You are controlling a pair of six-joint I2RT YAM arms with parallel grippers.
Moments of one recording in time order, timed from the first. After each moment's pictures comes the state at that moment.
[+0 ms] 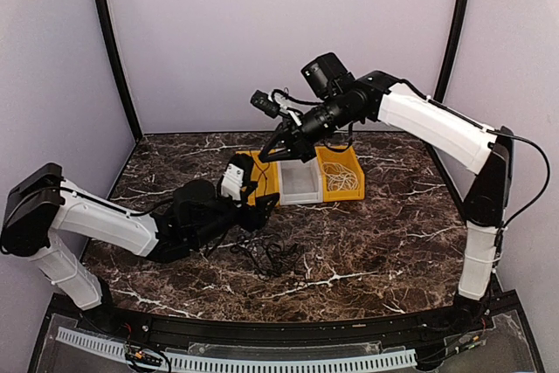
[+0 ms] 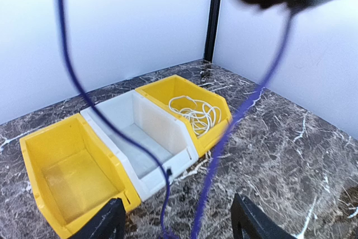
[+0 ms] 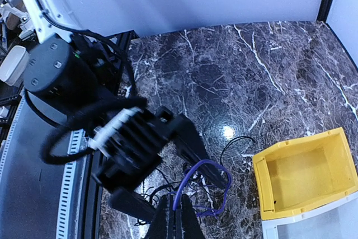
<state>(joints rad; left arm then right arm) -1.01 1.50 0.62 0.71 -0.28 -0.16 0.81 1.95 2.01 -0.87 -0.75 -0.39</state>
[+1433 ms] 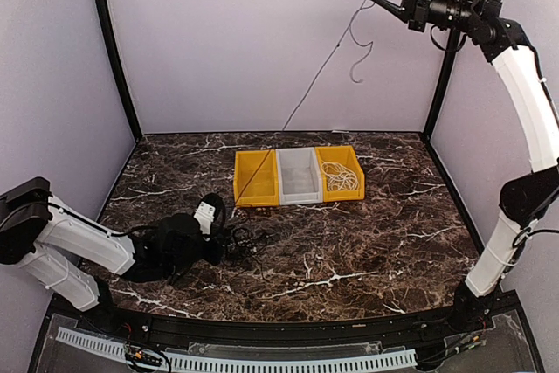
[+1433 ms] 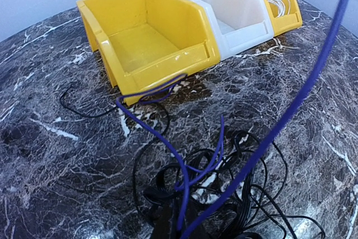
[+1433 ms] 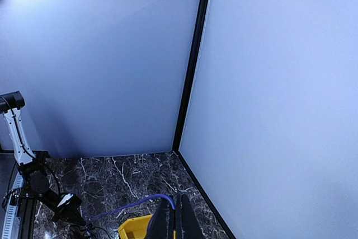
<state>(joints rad) -0.98 1.42 0.36 0.54 -0.41 -0.27 0.26 1.71 2.36 -0.58 -0.95 -0.14</state>
